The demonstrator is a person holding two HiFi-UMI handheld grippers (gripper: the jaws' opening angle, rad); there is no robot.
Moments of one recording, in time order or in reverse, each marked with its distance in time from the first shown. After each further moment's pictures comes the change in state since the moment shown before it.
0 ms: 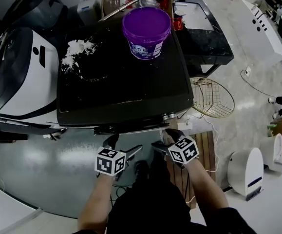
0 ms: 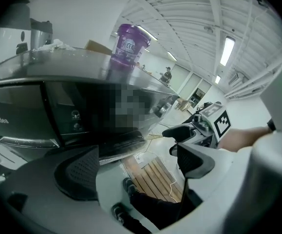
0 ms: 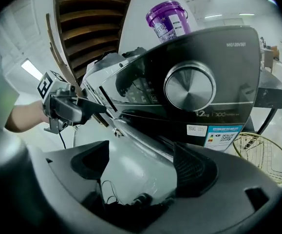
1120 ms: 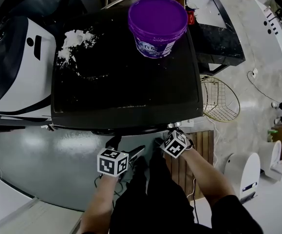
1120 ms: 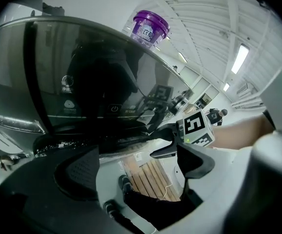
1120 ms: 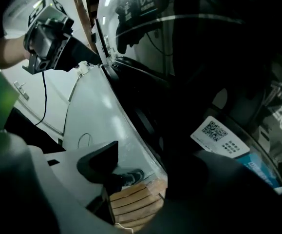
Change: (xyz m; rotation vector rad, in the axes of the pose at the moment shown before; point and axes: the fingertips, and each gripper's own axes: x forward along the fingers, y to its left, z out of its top) left arm 0.040 0.018 -0.015 -0.131 0.035 0.014; right arm 0.079 -0.059 -0.050 -0.437 0.391 -0.044
